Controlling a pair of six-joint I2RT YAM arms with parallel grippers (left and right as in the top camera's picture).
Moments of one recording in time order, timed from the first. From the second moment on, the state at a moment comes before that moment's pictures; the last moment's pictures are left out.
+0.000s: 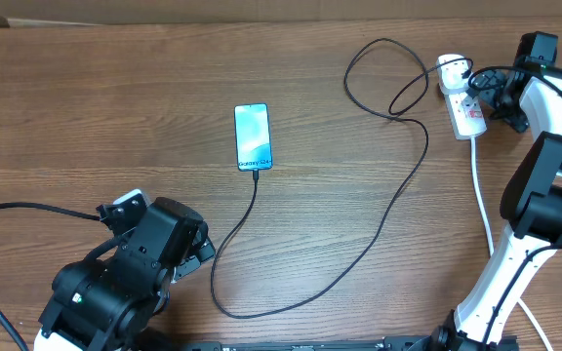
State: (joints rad) left arm -0.54 0.91 1.15 -1.43 -0.30 -1.02; right arm -0.33 2.33 1.86 -0.68 0.07 0.39
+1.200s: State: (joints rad) left arm -0.54 0.91 1.15 -1.43 -0.30 -1.02; right arm -0.35 2.33 1.86 -0.71 -0.07 0.31
